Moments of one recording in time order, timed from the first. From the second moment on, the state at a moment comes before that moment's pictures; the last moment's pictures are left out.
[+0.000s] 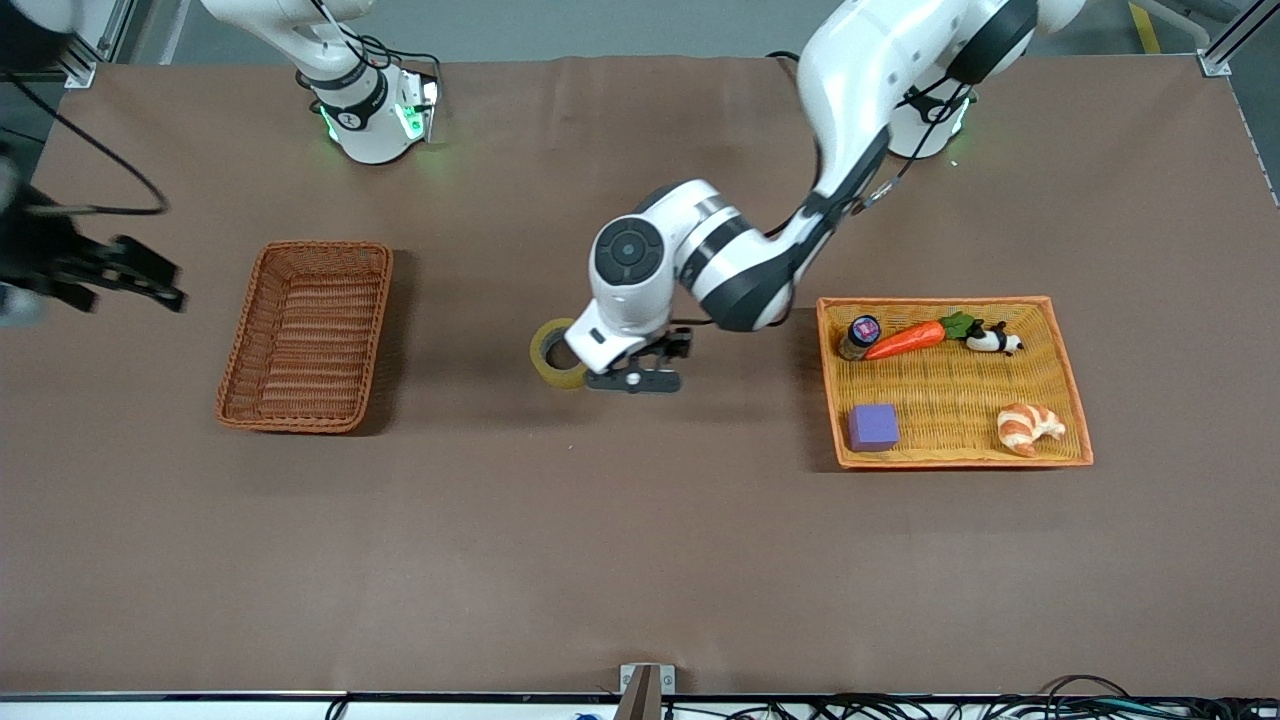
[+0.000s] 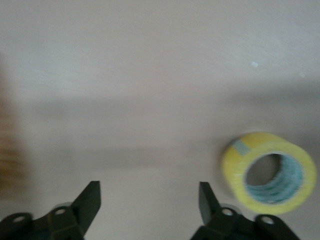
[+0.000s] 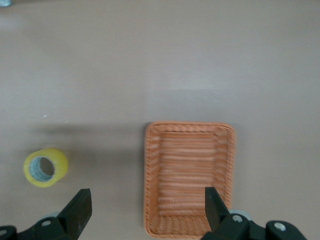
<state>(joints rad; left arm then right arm) -0.60 0.75 -0.25 -1.18 0.18 1.84 -0.77 0.09 0.09 0.00 -1.50 0.02 1.64 0.07</state>
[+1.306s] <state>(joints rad) -0.03 0.09 -0.21 -1.59 0.03 1.81 -0.12 0.34 0.42 0.24 -1.98 0.00 2.41 0.40</state>
